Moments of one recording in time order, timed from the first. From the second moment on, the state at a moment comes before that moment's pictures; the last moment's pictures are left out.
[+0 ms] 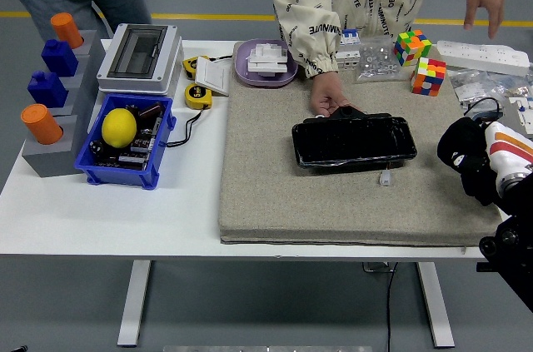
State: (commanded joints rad) left arm -0.08 0.24 -1.28 -0.23 1.02 0.05 0.13; right arm 0.29 -0.36 1.04 1.31 -2.03 -0.28 -0.62
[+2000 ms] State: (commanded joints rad) left arm -0.07 0.25 -1.27 -0.22 1.02 0.06 0.13; right arm 0.29 -0.35 1.04 1.30 -2.04 -0.17 -0.57
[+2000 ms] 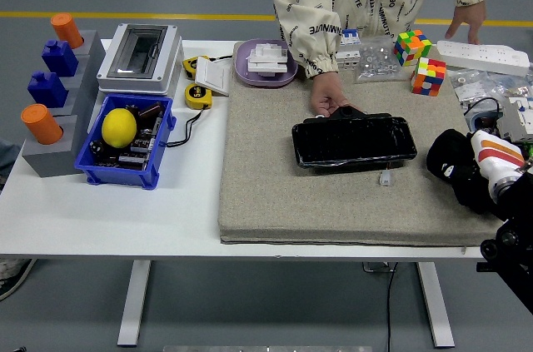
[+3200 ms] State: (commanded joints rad) left arm -0.08 0.24 -1.28 -0.23 1.02 0.06 0.13; right arm 0.29 -0.35 1.05 1.30 -2.03 -0.19 -0.62
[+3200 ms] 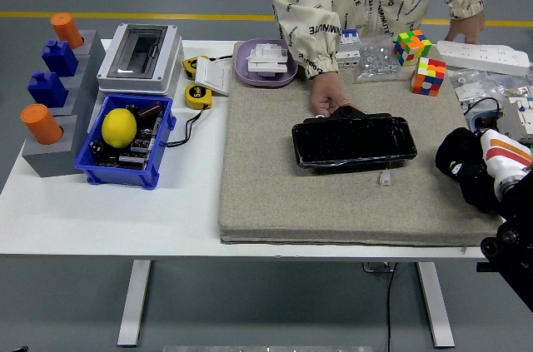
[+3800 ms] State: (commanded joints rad) left arm -0.08 0.24 -1.27 -0.23 1.02 0.06 0.13; right arm 0.29 -0.35 1.04 1.30 -2.03 -0.19 -0.63
